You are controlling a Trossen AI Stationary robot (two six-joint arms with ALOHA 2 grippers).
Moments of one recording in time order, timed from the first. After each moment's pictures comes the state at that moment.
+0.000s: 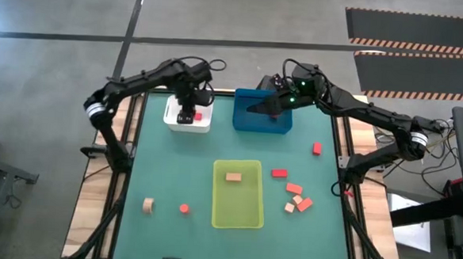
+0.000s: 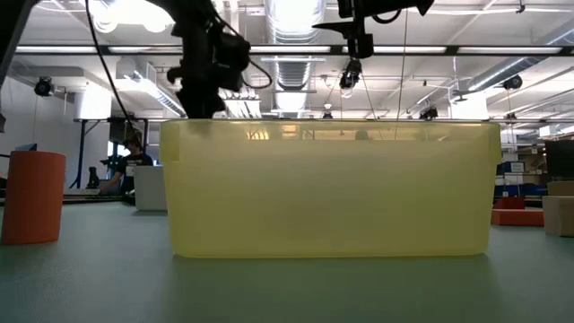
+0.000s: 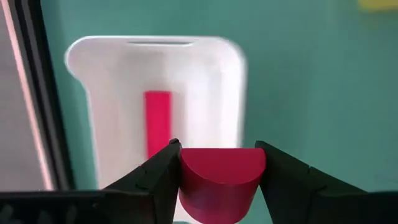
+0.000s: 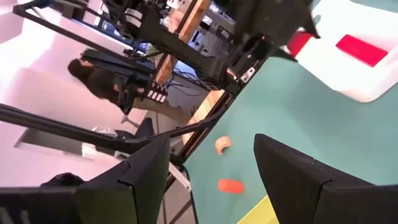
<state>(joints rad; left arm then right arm) 0.64 1.71 1.57 -1.29 0.07 0.65 -0.44 1.39 1.30 -0.21 -0.59 0.86</state>
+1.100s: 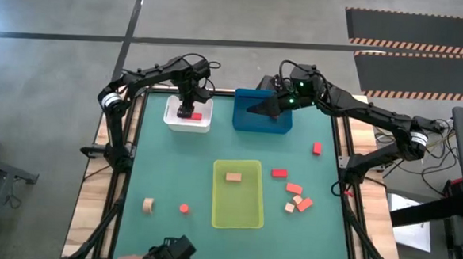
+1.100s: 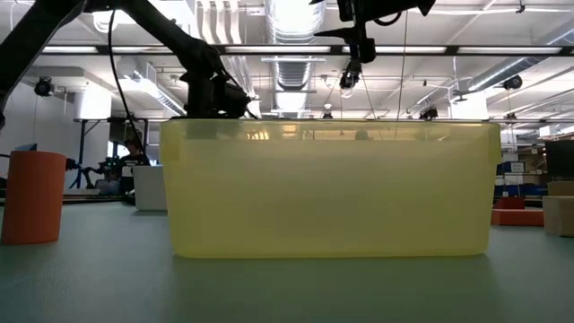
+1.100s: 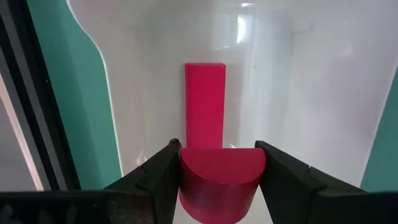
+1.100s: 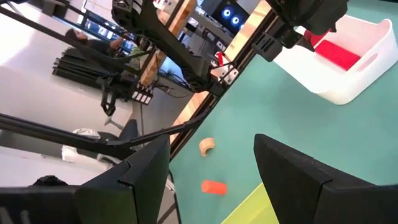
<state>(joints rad) 0.79 1.89 1.53 -1.18 0.05 0.83 -0.44 1.39 1.30 -0.26 -0.55 0.81</state>
